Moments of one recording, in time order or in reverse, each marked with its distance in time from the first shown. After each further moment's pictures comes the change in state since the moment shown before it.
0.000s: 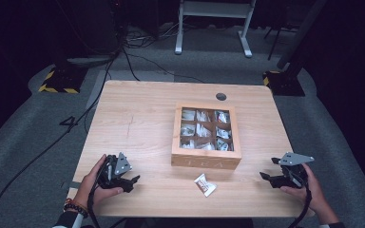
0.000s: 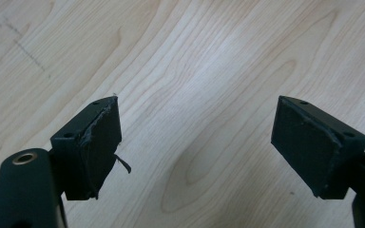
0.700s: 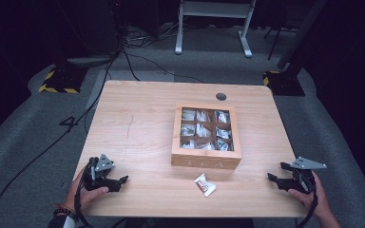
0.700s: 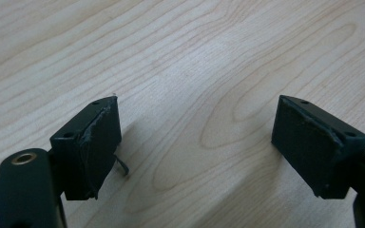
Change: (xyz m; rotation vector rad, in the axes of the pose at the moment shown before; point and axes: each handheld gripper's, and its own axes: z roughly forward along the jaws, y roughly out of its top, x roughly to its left) left arm 0.030 -0.048 0.005 -0.032 -0.065 -0.232; right arm -0.018 -0.044 0.001 -0.059 -0.047 0.199
